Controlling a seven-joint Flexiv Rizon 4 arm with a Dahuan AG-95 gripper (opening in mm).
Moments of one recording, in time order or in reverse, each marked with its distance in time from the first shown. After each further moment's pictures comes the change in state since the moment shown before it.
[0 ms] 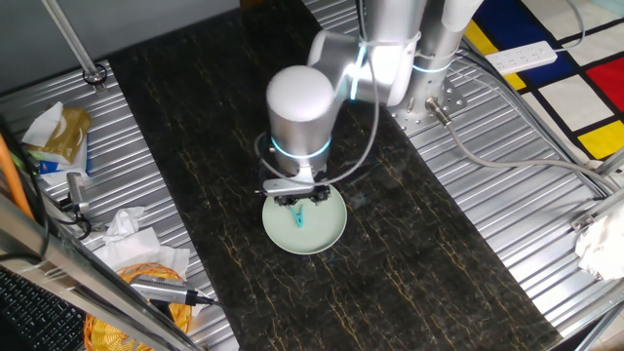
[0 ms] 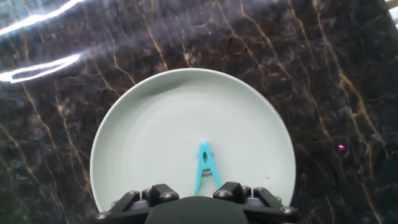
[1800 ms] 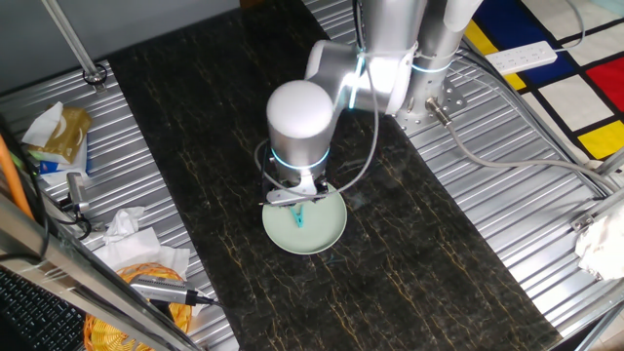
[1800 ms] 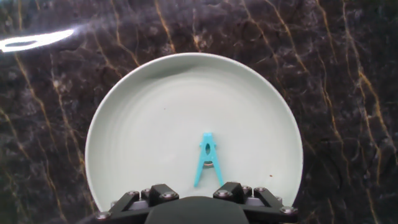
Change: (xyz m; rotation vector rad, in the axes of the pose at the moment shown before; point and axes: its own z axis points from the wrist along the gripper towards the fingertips) arm 0.007 0.000 0.006 -0.011 0.075 -0.099
